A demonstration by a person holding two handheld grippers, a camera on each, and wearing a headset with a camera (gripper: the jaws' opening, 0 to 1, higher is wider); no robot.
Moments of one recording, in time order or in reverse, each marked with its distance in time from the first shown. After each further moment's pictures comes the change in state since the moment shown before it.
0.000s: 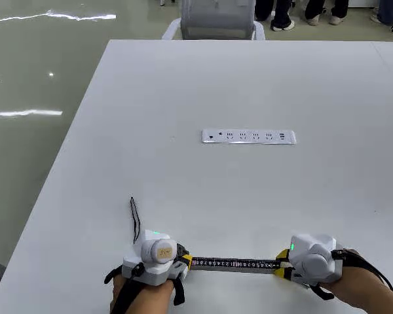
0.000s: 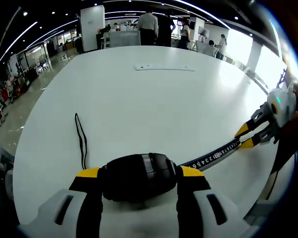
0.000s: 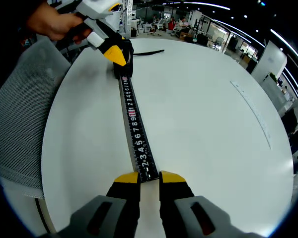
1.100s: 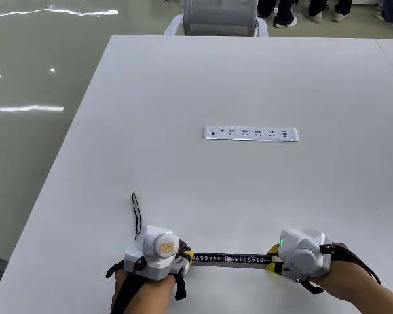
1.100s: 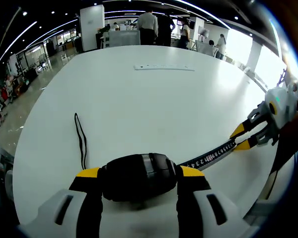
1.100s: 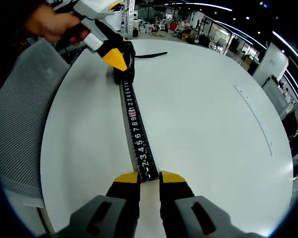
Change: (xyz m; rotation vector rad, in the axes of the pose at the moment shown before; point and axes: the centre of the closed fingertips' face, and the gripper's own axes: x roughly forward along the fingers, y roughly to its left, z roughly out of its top) left arm 0.000 -0.001 0.000 0.000 0.003 -0.004; right arm 0.013 0.003 0.018 -0.012 0.001 0.005
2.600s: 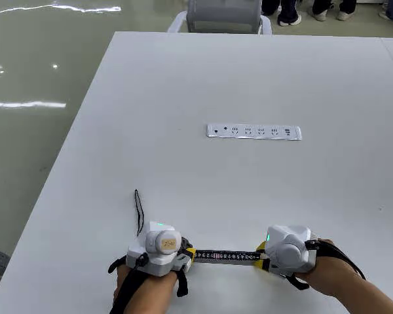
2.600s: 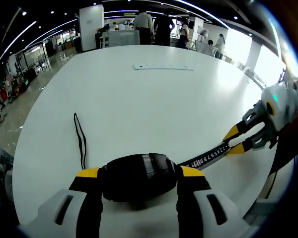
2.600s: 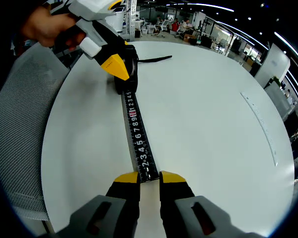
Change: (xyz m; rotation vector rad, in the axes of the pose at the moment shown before) left arm 0.001 0.001 0.001 0.001 0.003 -0.006; right arm 0.016 0.007 0.026 -0.001 -0.007 0.020
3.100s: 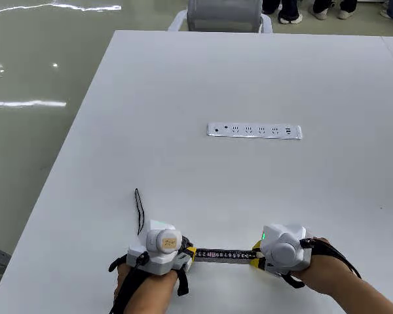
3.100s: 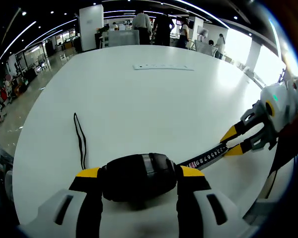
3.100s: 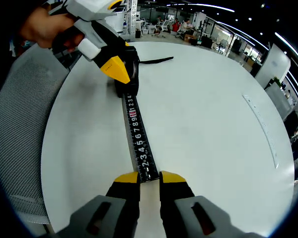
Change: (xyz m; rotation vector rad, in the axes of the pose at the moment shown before) left arm -0.002 -0.001 -0.001 0.001 0.000 0.000; right arm 0.005 0.003 0.008 -0.005 -0.002 -0.001
